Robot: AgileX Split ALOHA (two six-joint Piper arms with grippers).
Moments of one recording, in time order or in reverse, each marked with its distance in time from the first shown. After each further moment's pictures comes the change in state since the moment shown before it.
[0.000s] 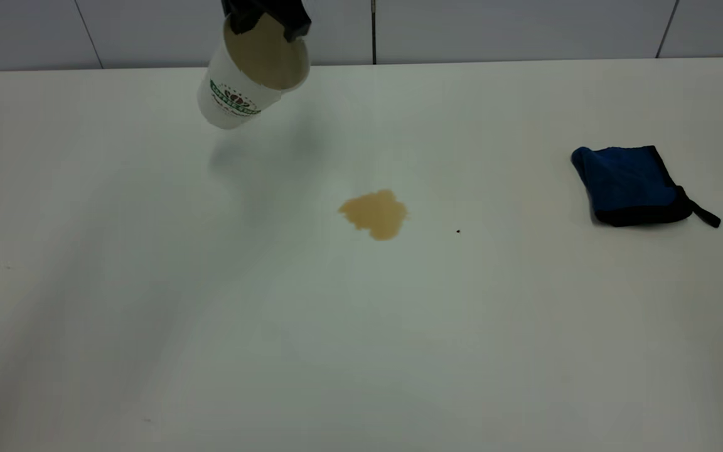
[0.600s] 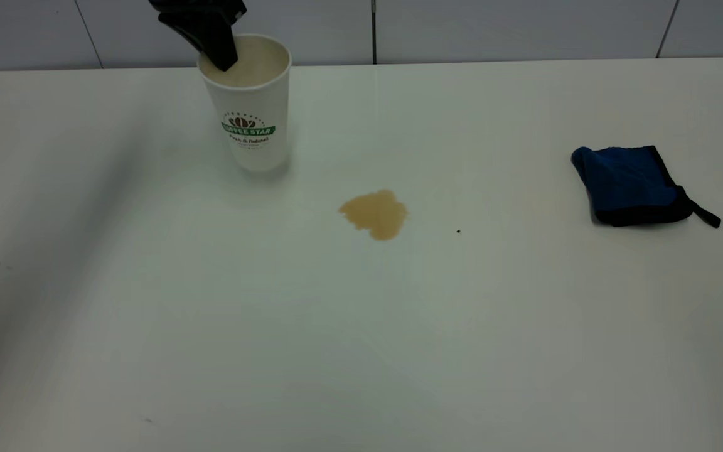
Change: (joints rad) left arm 0.296 0.040 0.000 -0.745 -0.054 0.455; right arm 0.000 0.000 0.000 0.000 0.000 0.000
